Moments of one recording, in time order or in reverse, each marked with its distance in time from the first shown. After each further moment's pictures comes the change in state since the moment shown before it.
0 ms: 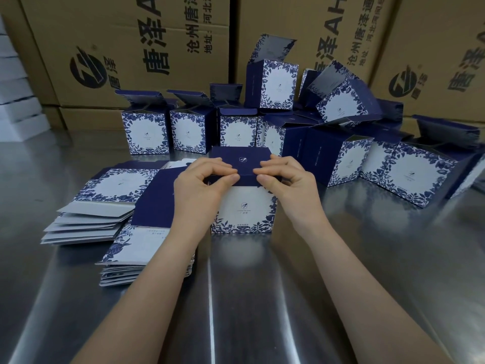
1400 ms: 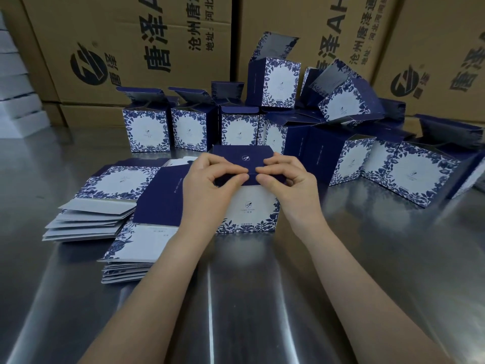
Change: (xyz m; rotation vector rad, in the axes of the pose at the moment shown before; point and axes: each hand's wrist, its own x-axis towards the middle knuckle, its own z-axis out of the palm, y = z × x) left_hand -0.006 0.006 0.006 0.134 -0.016 0.049; right_hand -0.001 0.009 0.005 0.024 0.058 -0.030
